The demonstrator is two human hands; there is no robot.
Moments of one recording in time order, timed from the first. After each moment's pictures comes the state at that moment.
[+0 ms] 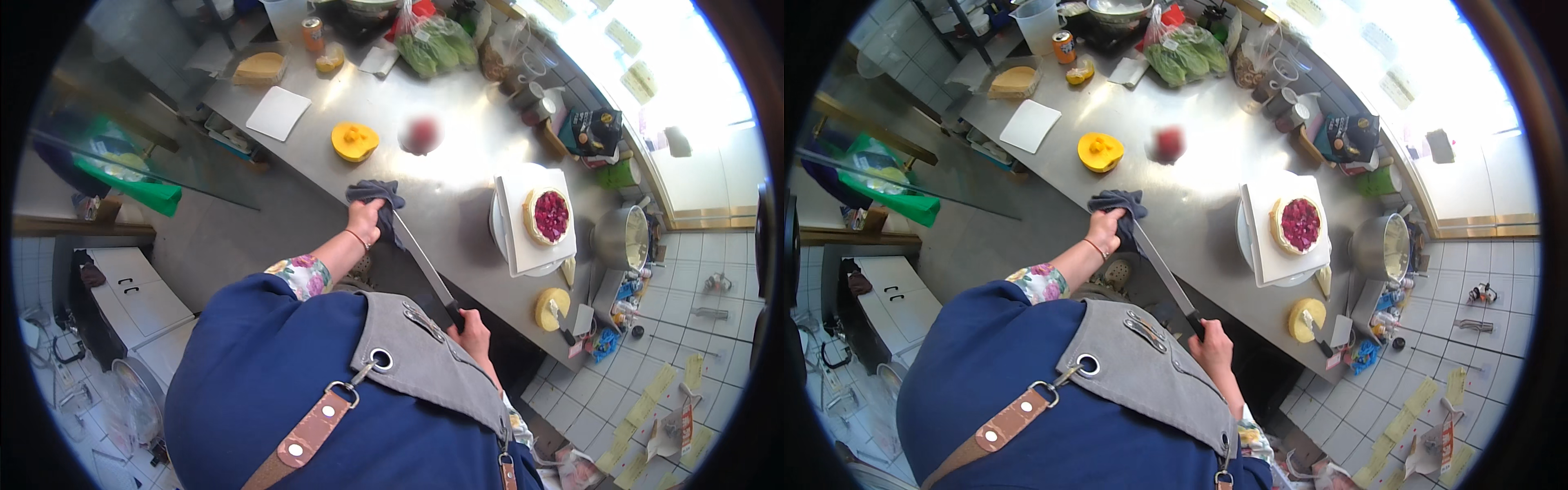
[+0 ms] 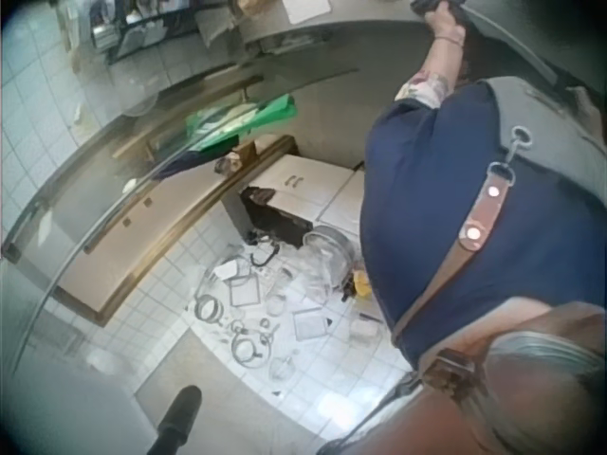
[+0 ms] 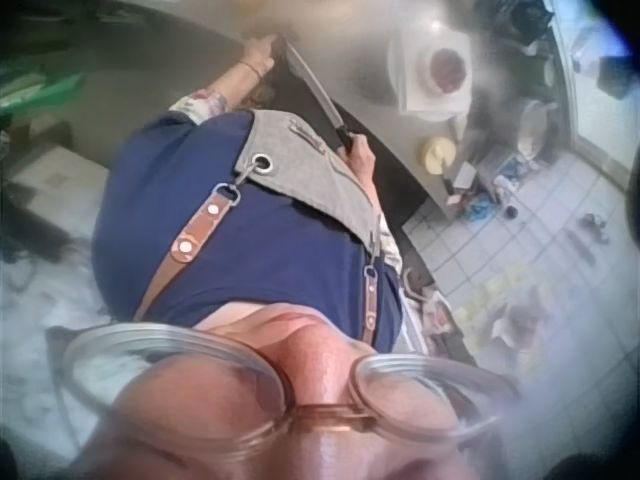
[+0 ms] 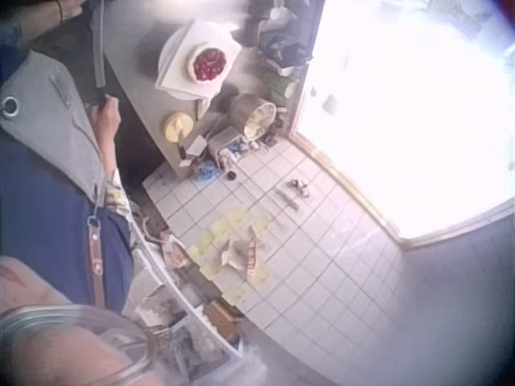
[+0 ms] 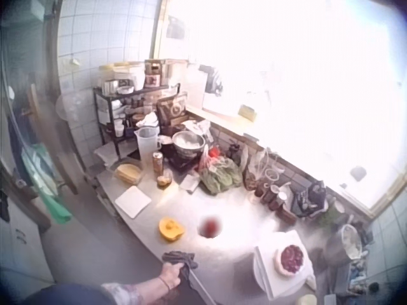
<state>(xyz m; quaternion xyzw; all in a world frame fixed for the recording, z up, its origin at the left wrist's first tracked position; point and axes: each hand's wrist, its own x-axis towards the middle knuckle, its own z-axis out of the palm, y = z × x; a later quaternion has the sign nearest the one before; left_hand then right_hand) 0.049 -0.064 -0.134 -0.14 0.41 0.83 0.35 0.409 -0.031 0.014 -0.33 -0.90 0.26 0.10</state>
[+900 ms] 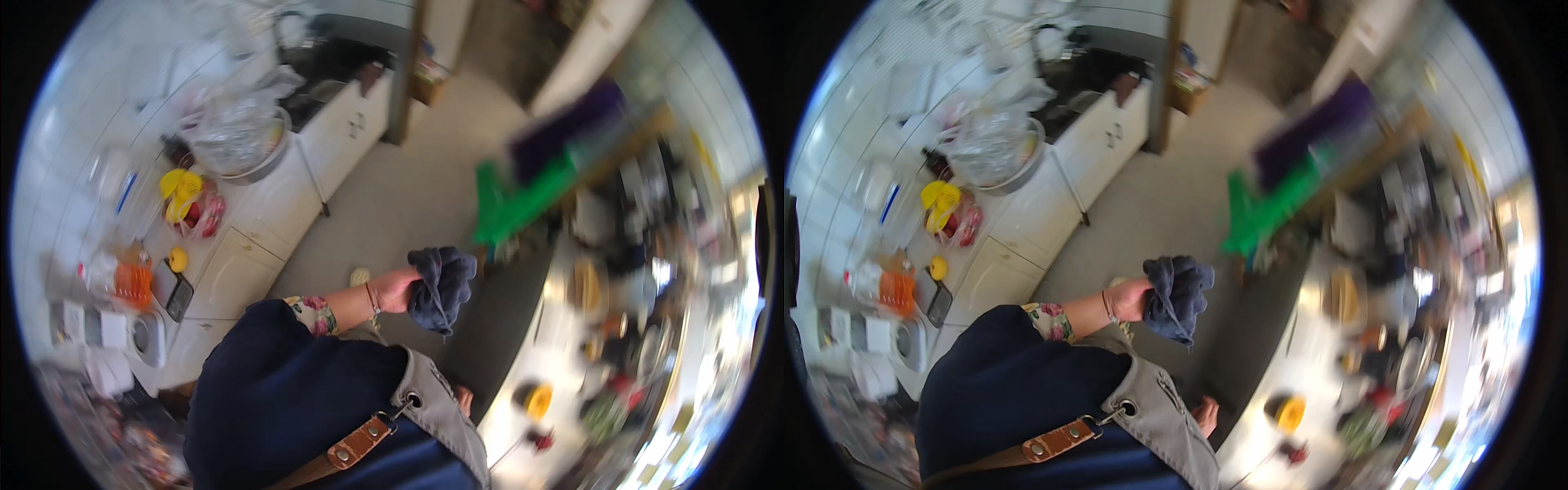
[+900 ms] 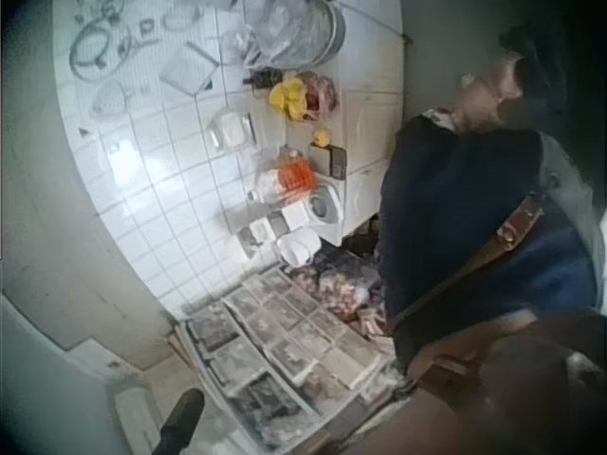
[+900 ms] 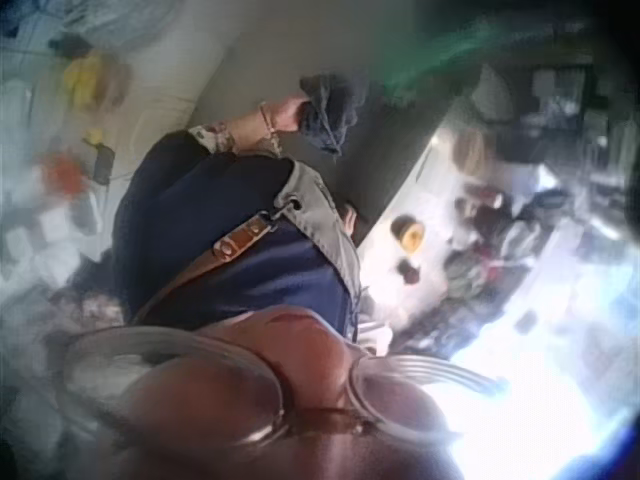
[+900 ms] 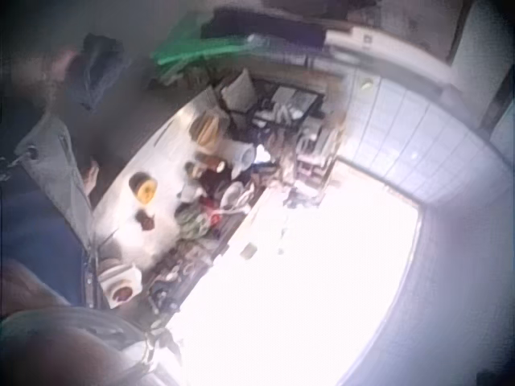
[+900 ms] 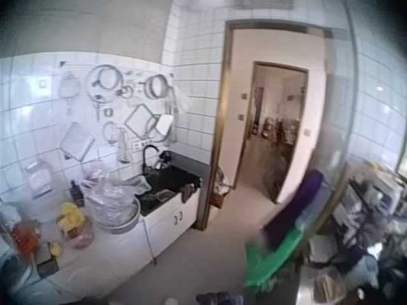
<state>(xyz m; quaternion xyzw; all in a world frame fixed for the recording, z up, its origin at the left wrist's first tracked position) -0.017 -0.547 0.037 0.00 0.17 0.98 0.14 0.079 -0.149 -0.111 0.18 -0.93 0.33 0.00</state>
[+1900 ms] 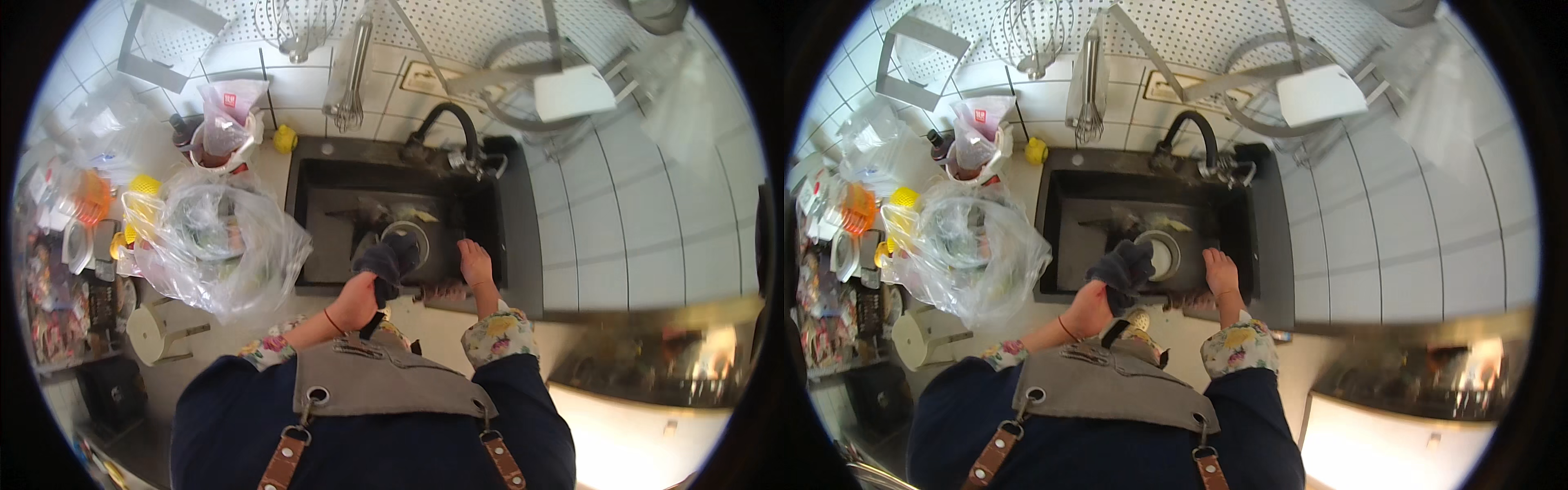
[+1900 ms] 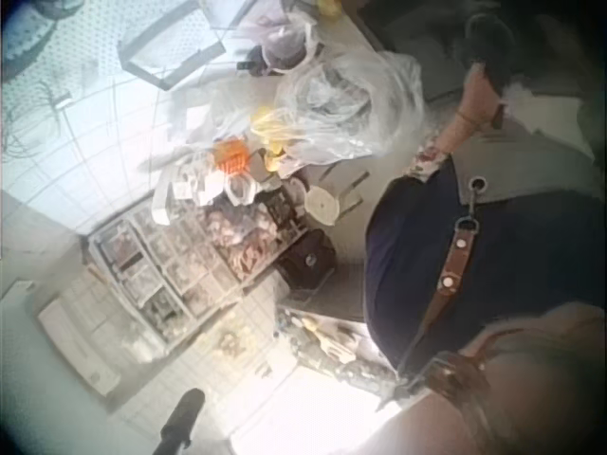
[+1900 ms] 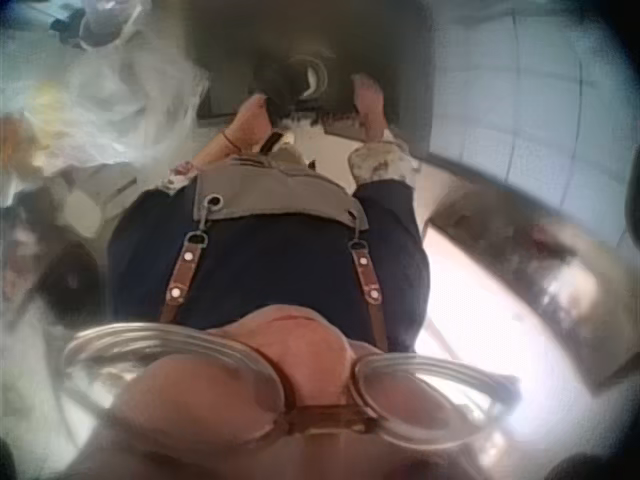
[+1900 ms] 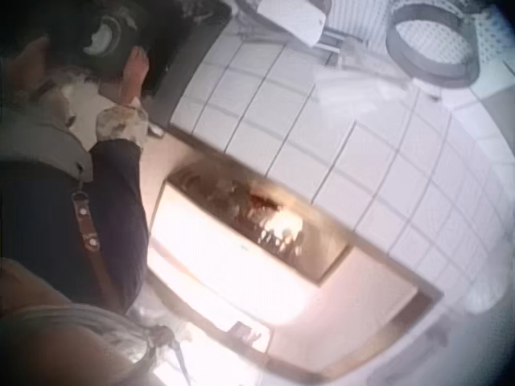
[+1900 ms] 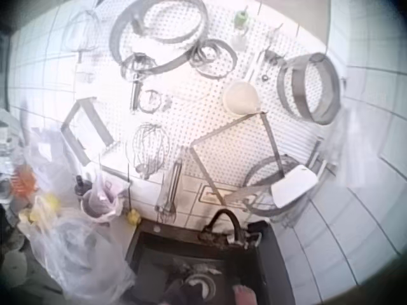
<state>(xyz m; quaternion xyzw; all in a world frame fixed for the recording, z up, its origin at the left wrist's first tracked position) -0.329 -1.216 0.028 -0.17 0.10 0.79 -0.58 -0.637 -1.376 -0.060 0.89 -0.44 0.08 0.04</state>
